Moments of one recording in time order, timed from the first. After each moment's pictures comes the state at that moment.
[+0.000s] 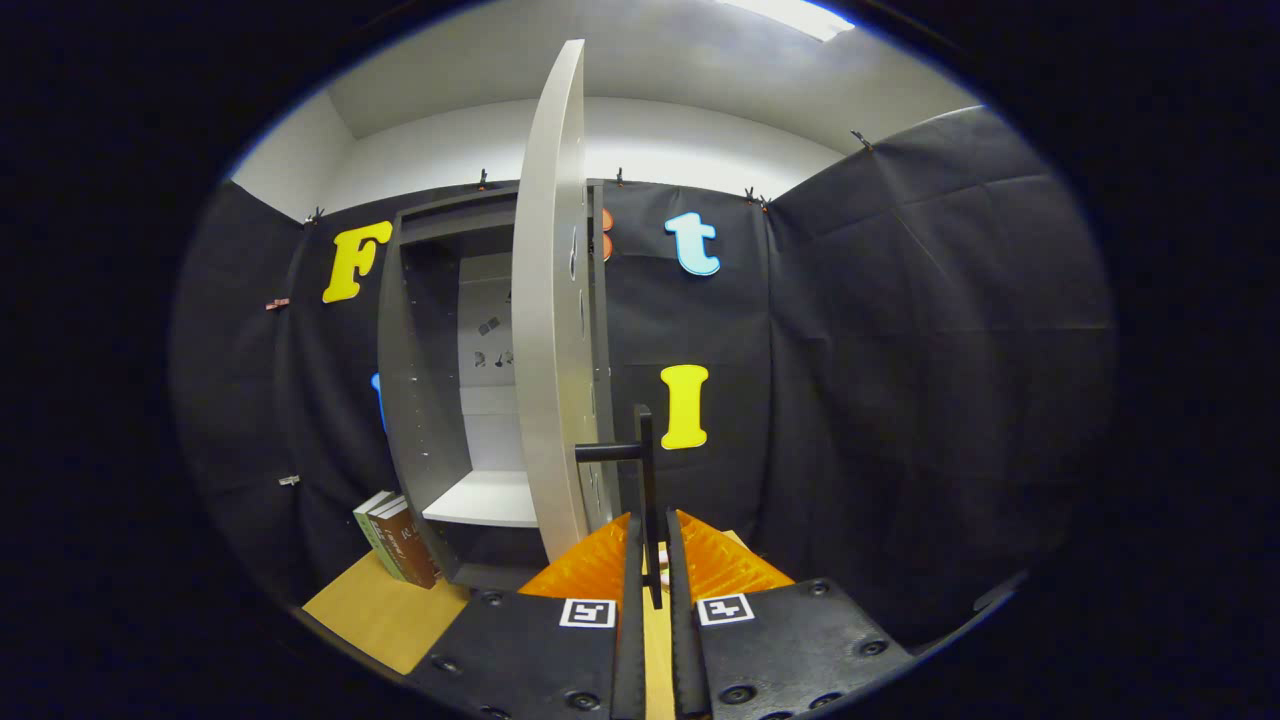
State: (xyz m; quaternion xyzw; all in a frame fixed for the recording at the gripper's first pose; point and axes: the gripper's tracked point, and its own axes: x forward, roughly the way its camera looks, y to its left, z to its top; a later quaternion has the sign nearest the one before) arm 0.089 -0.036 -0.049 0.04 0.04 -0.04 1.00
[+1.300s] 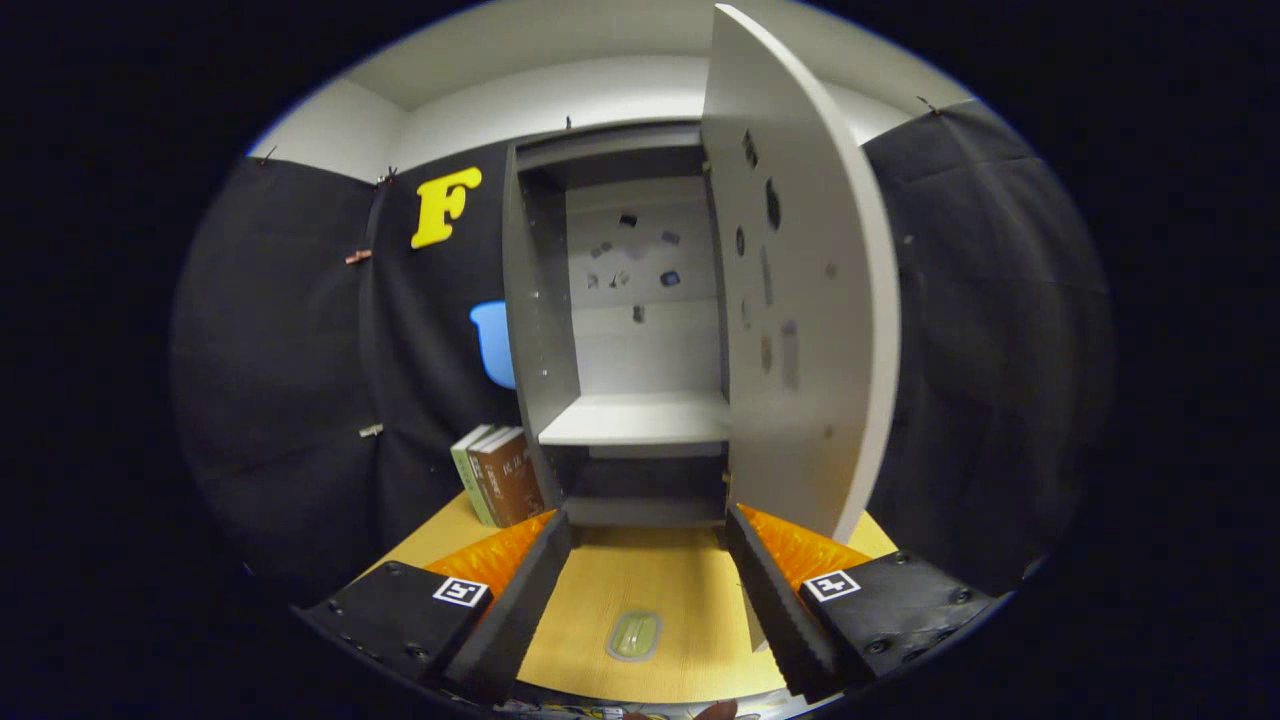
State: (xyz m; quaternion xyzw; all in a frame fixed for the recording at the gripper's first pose) arm 0.043 0.118 -0.178 0.04 0.17 0.08 0.98
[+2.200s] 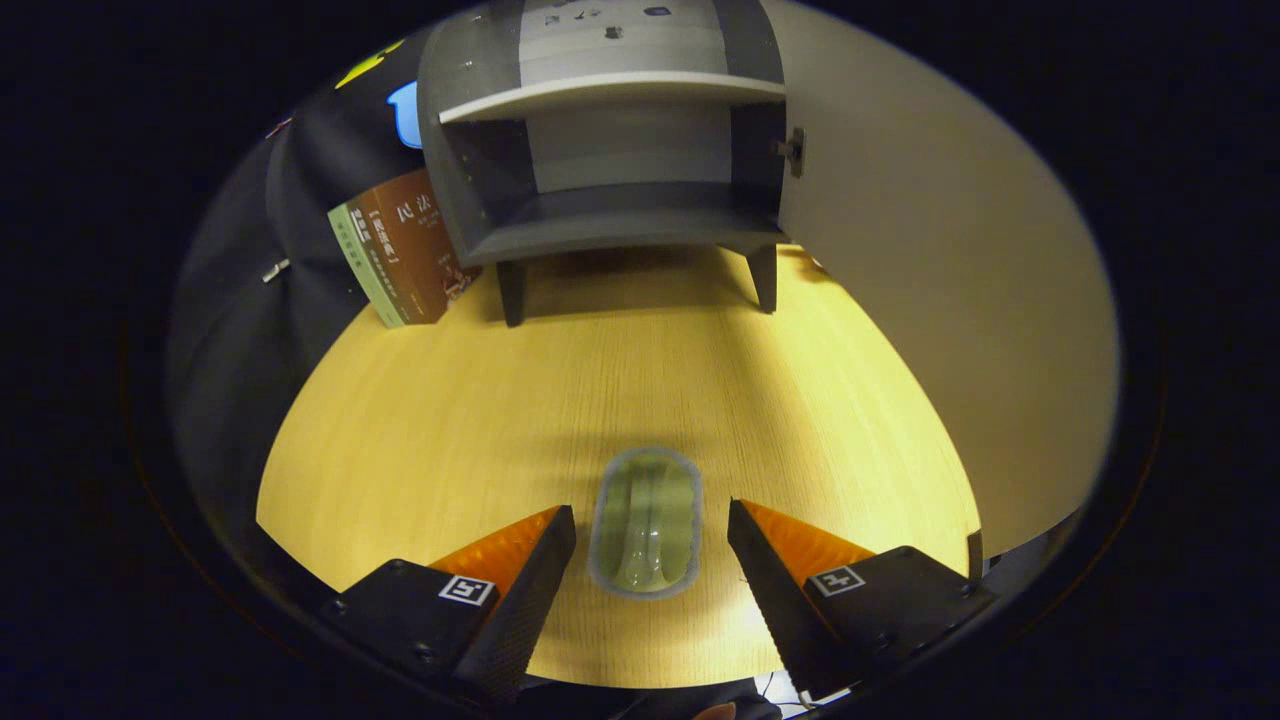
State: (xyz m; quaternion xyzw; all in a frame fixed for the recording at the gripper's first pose) arm 0.075 0.168 -0.527 0.02 0.45 0.02 0.89
